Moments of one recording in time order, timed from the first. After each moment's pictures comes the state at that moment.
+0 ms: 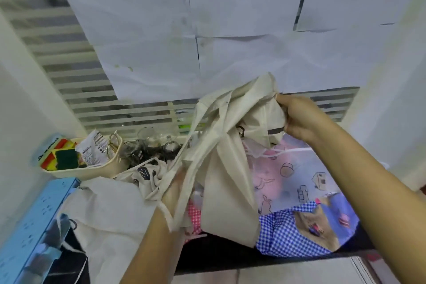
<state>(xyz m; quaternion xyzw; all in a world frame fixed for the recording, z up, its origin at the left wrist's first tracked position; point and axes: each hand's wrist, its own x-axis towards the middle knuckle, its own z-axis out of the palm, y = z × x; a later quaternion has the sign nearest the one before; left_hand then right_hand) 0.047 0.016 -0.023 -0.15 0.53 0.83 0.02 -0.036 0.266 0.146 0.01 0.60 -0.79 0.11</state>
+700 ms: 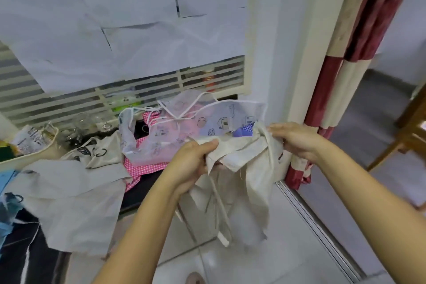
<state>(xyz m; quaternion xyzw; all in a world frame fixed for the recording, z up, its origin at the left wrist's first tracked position) 0.264 0.282 0.082 0.01 0.61 0.77 0.19 0.238 0.526 0.069 0.07 0.68 -0.72 0.14</state>
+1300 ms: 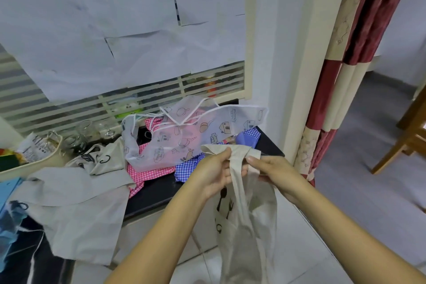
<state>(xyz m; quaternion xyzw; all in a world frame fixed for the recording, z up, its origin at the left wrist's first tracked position) 0.253 0.314 0.054 -0.09 0.52 0.80 0.29 0.283 0.475 0.029 0.09 0.70 -0.70 0.09</state>
